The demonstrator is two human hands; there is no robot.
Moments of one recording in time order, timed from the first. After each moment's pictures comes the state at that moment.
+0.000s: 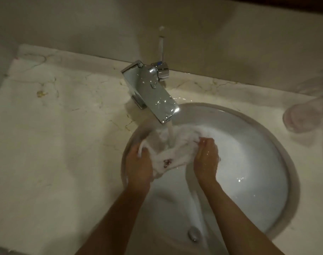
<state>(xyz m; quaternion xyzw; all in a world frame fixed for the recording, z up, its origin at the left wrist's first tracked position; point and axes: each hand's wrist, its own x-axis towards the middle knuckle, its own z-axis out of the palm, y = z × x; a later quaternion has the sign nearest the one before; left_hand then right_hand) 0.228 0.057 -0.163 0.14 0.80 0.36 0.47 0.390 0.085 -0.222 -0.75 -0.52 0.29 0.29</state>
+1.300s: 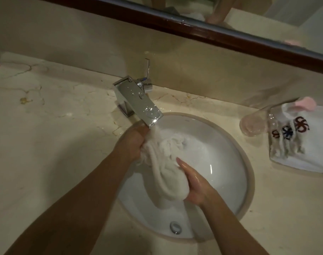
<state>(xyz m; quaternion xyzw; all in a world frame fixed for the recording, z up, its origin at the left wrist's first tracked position) 0.220 0.135 -0.135 0.13 0.59 0.41 0.69 0.415 0.056 -0.131 -0.54 -0.01 0.80 0.25</state>
